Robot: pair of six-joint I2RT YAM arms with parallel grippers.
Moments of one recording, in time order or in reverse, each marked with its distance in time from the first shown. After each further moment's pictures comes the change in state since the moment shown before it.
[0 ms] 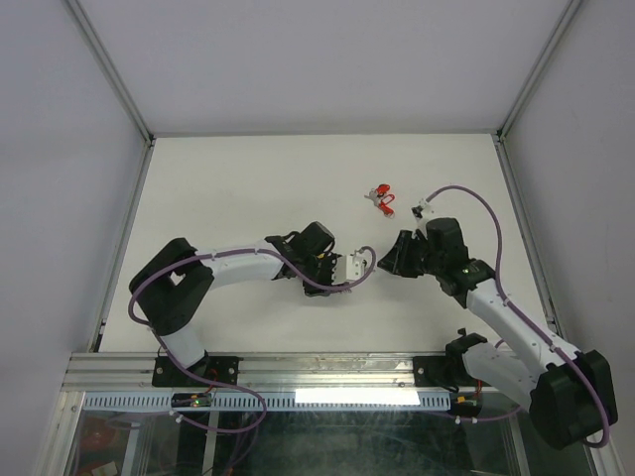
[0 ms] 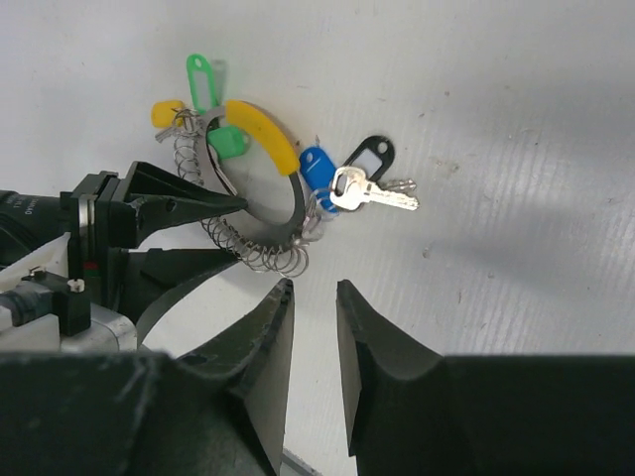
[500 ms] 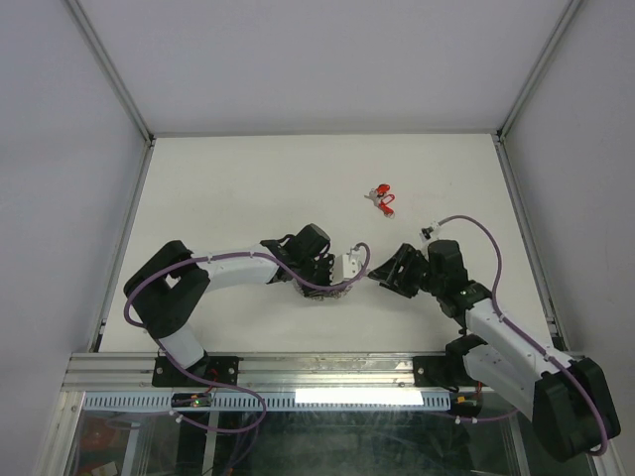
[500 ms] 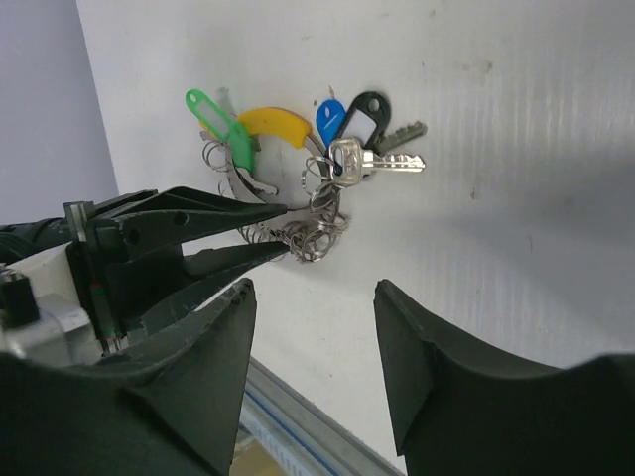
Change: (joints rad) left arm 0.000 -0.045 -0.071 0.079 0.038 -0.082; right arm 0.002 -0.091 -0.206 0.183 -0.068 0.349
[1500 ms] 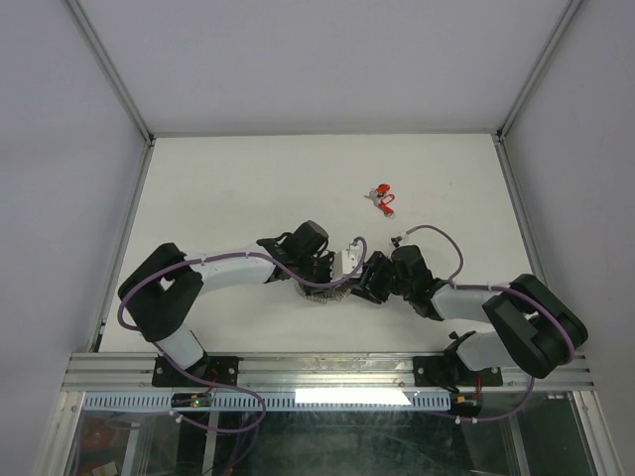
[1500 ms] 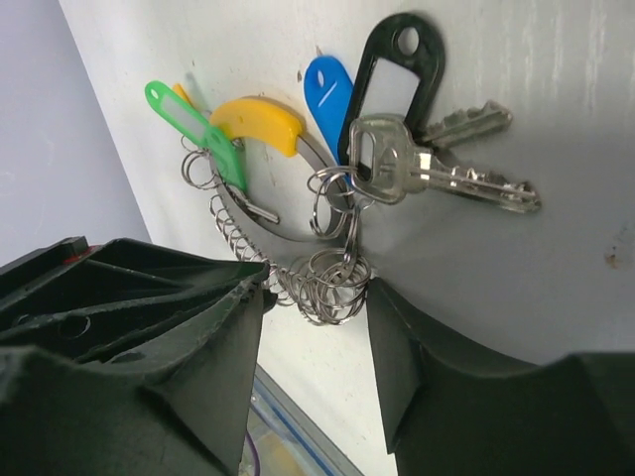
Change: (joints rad) left arm 0.006 -0.034 0.000 0.020 0.070 -0.044; right arm 0.225 0.479 -0.069 0.538 0.076 0.311
